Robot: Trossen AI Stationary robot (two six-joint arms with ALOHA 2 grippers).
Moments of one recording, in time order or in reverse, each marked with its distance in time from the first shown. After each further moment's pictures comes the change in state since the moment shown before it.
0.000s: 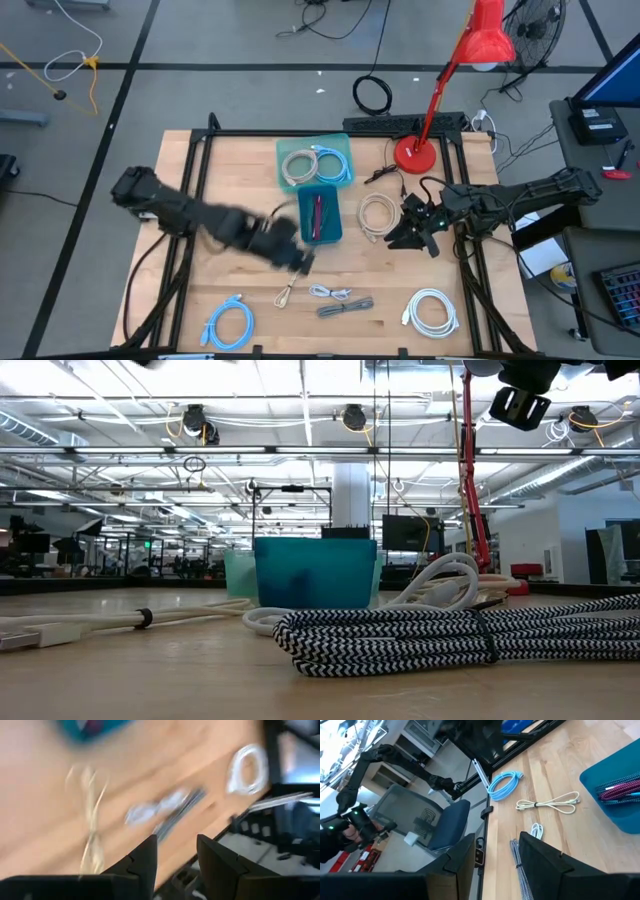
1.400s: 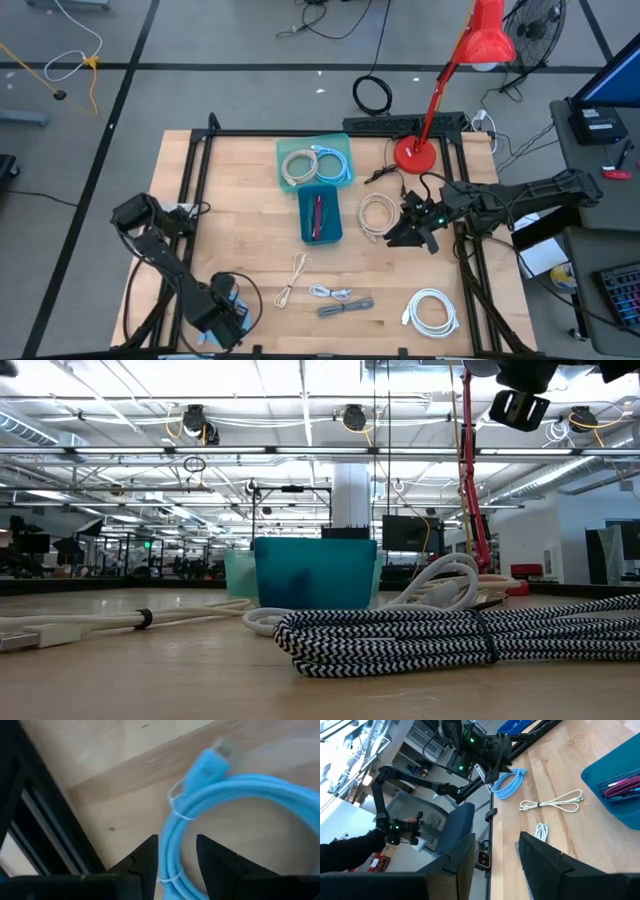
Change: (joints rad) left arm -0.515 0.188 -0.290 -0.318 0.308 -0.555; right arm -0.031 0.000 0.000 0.015 -0.031 0.060
